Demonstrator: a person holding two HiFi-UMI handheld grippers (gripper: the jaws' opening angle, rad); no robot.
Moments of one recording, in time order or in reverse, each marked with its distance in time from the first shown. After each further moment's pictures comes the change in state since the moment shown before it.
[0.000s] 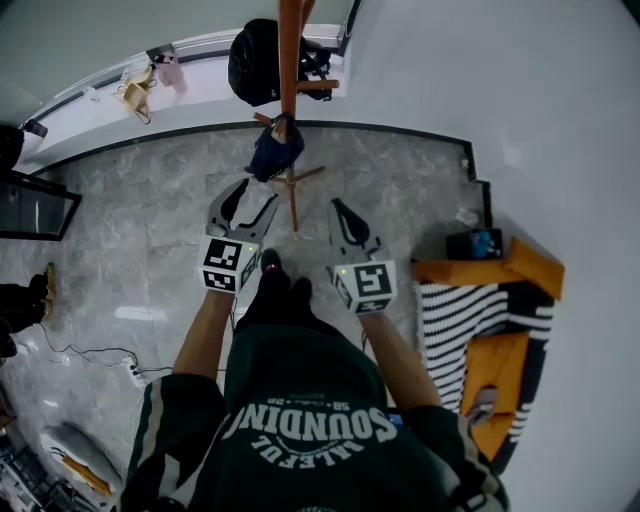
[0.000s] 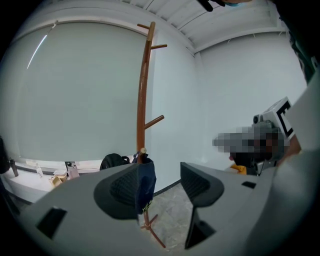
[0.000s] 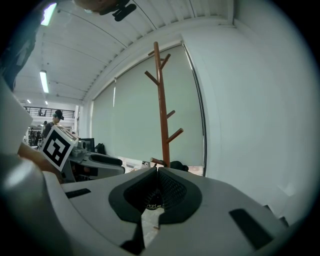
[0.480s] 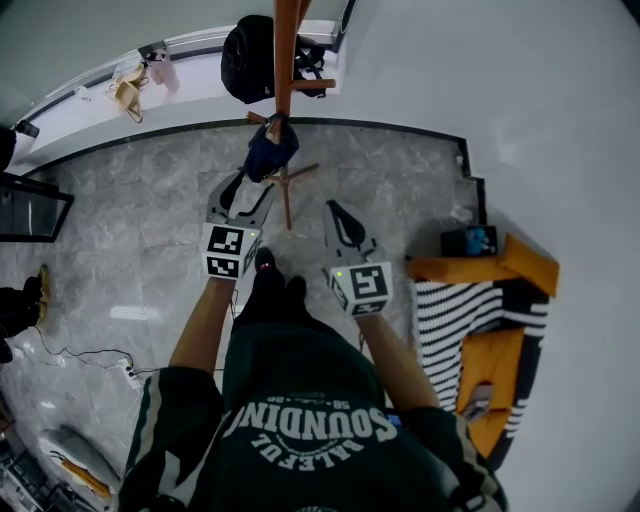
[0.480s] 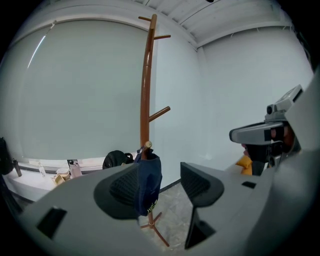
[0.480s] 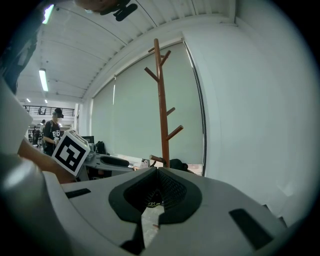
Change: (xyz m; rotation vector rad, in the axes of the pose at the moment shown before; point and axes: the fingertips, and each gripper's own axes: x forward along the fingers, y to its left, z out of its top) left arm 0.031 0.016 -0.013 0.002 0.036 0.039; right arm 0.003 0.001 -0.002 0.005 0.023 0.000
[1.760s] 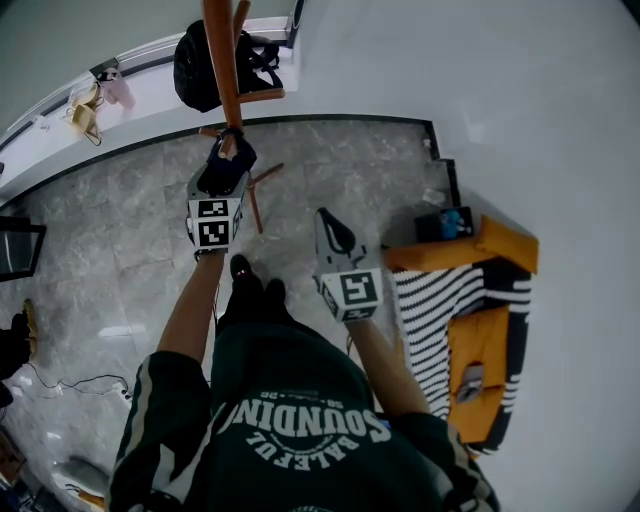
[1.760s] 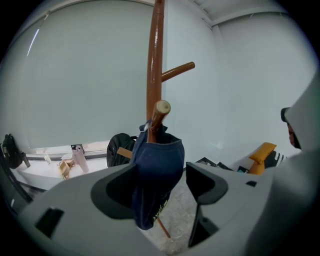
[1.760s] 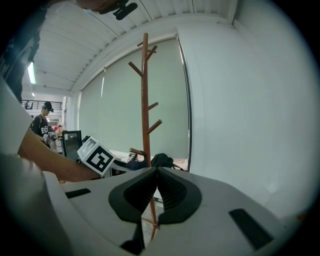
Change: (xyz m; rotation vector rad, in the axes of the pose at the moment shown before) left arm 0.107 0.033 -0.038 -0.070 0.184 0.095; right arm -0.013 -0.060 -0.021 0.003 0.069 -0.142
